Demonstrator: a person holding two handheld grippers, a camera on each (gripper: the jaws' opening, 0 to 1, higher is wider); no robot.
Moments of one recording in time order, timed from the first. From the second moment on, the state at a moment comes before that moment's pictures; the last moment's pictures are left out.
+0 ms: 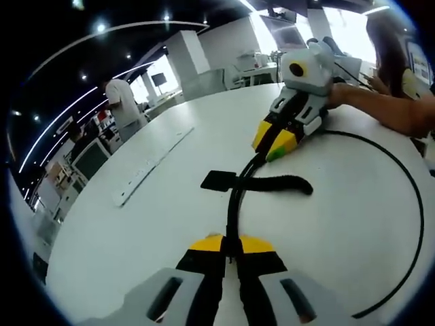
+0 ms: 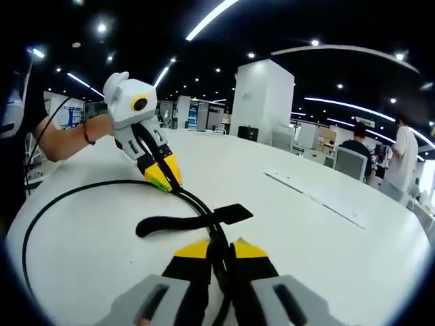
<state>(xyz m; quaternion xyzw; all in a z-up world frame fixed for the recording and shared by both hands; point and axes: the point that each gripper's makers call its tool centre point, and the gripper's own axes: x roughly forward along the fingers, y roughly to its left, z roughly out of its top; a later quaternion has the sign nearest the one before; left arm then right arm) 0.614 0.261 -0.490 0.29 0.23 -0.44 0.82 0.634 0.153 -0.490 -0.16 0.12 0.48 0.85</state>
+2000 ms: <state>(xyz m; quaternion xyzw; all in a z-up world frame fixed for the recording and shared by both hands) 0.620 0.265 -0.492 0.25 0.26 -0.45 0.82 0.636 0.146 -0.470 -0.15 0.10 0.47 0.87</state>
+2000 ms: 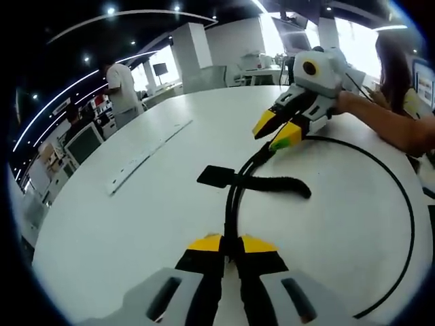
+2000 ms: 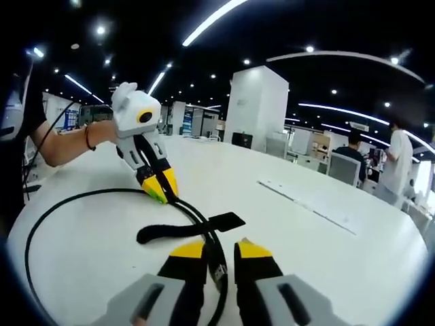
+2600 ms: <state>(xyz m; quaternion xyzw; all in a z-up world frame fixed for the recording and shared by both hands) 0.621 0.264 -0.493 0.25 0.25 -0.45 0.82 0.616 0.160 -0.462 -0.16 0.12 0.50 0.84</state>
